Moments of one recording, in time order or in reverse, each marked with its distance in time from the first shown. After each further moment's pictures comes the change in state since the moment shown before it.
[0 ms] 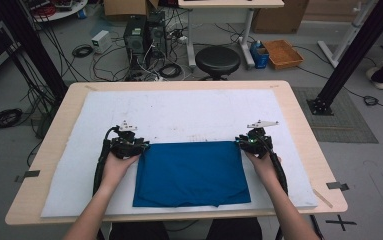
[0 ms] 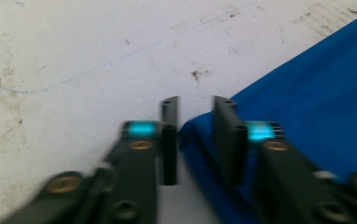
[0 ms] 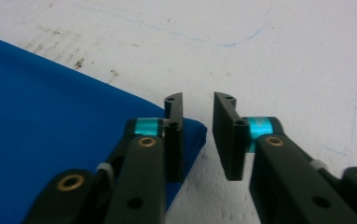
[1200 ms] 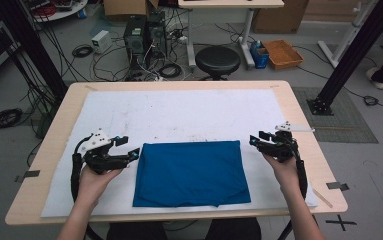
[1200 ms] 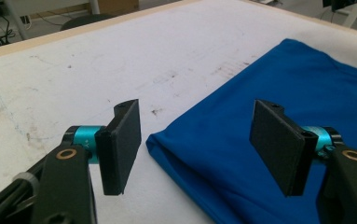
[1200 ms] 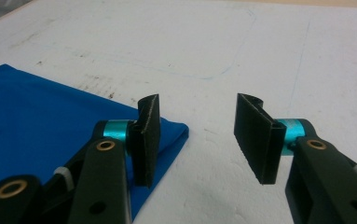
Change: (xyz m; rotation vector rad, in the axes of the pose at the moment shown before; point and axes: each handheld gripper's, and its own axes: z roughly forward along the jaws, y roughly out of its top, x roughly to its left) left arm 0.003 -0.024 -0.078 -0.308 -0.160 0.137; right arm -0.024 -0.012 -0.066 -0.187 0.077 0.077
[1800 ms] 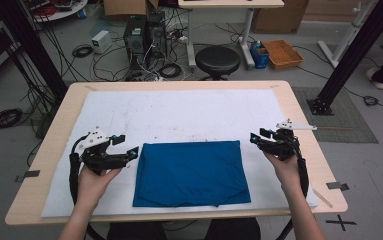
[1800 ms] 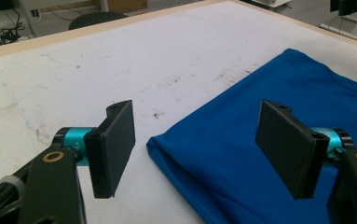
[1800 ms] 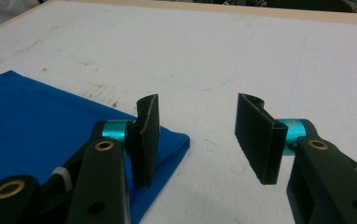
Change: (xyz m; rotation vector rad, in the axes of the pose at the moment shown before) left arm -0.008 0.010 -0.006 0.013 0.029 -0.020; right arm 0.003 0.009 -0.005 -0.022 -0.002 -0.019
